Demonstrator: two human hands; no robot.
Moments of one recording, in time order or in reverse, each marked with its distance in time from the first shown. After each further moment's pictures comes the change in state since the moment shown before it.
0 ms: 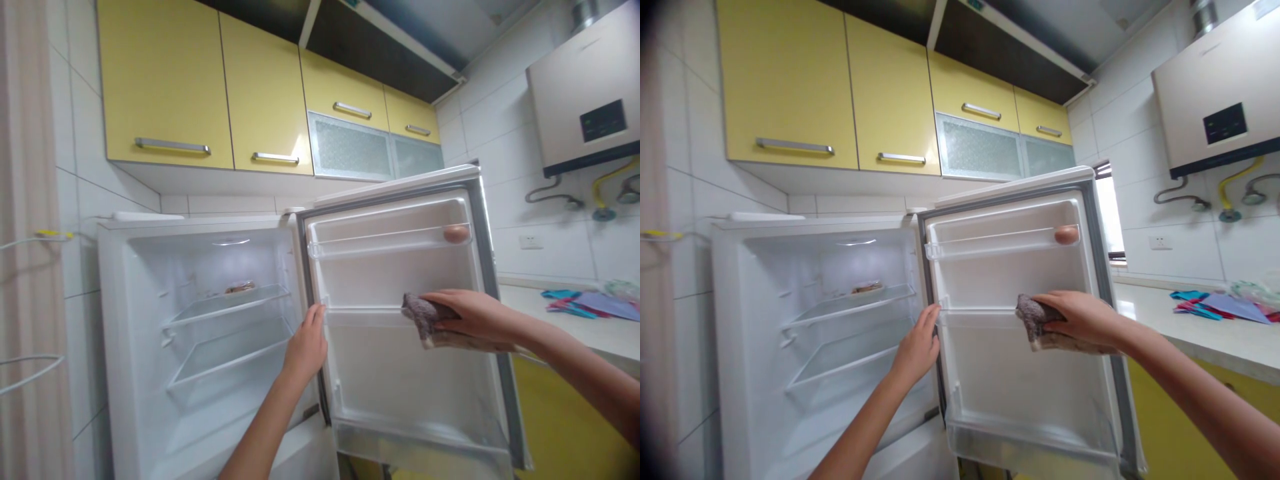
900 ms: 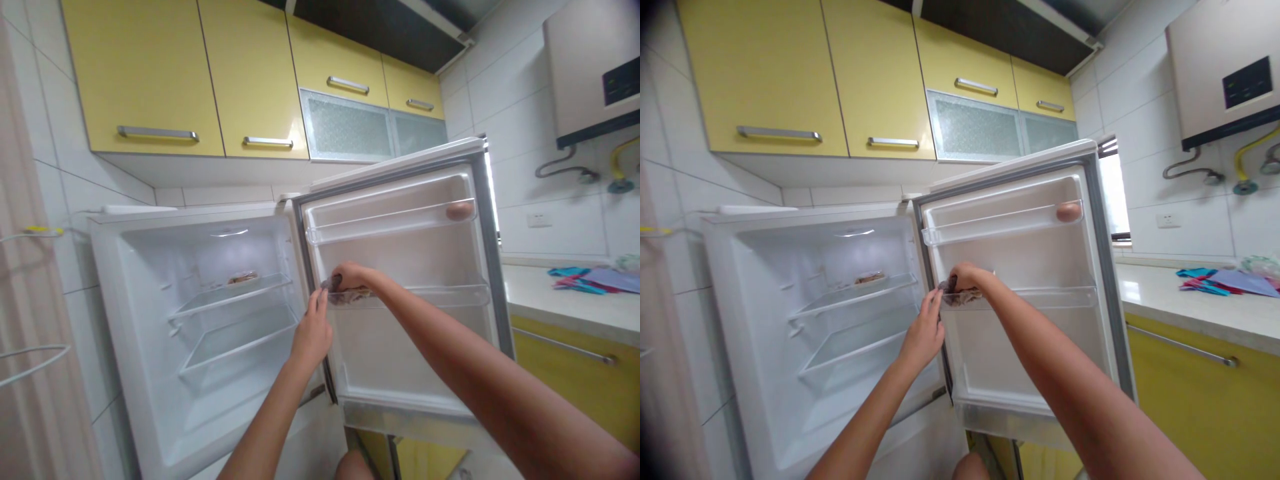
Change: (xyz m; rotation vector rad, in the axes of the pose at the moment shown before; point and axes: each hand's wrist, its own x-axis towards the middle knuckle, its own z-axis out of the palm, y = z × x) left_hand 0.001 0.001 0.017 -0.027 0.052 0.036; right_hand 0.208 -0.120 0.049 0.057 -0.242 -0.042
